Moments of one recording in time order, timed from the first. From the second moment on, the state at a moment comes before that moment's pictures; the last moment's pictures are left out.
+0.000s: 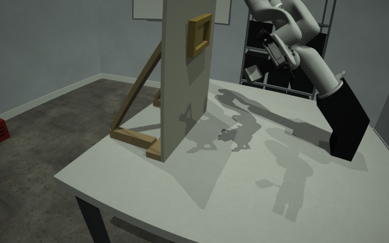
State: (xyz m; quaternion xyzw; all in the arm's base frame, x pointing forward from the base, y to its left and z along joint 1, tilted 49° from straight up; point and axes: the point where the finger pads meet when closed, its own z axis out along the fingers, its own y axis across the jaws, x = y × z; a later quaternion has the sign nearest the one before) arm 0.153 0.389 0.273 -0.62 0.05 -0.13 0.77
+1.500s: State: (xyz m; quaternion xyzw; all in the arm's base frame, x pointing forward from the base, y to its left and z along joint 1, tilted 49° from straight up) arm 0.190 0.232 0.447 -0.29 0.16 -0.71 0.63
